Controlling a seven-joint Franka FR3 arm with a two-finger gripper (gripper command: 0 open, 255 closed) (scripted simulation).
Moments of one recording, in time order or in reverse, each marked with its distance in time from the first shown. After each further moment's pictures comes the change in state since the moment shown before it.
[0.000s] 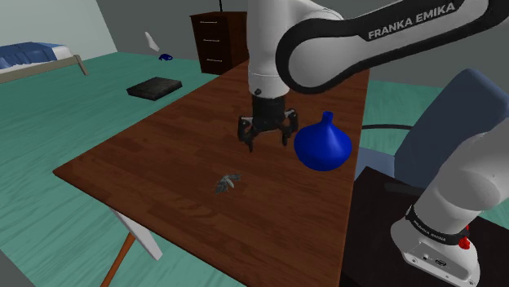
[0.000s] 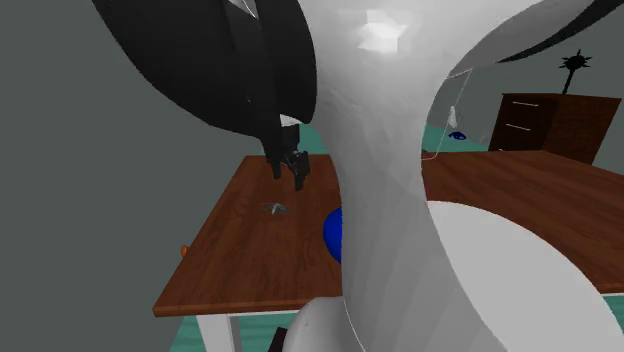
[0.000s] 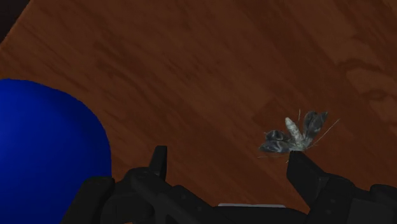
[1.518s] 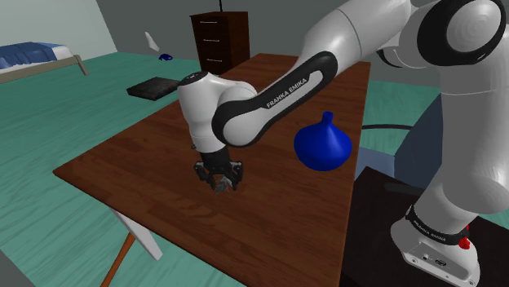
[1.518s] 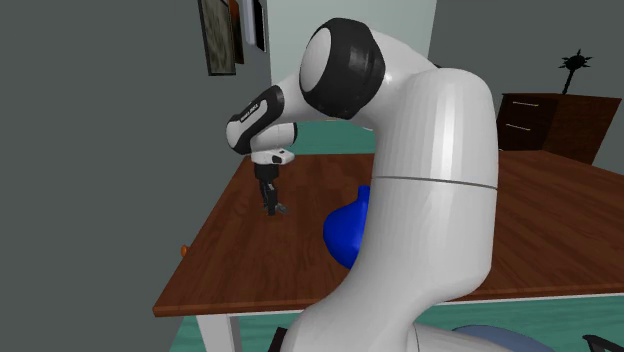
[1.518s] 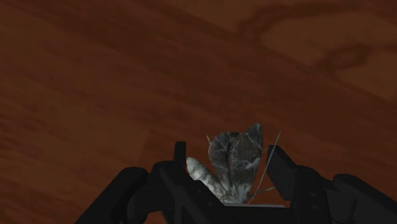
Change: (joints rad) arm 0.141 0.758 0.058 0.386 -0.482 0.080 0.750
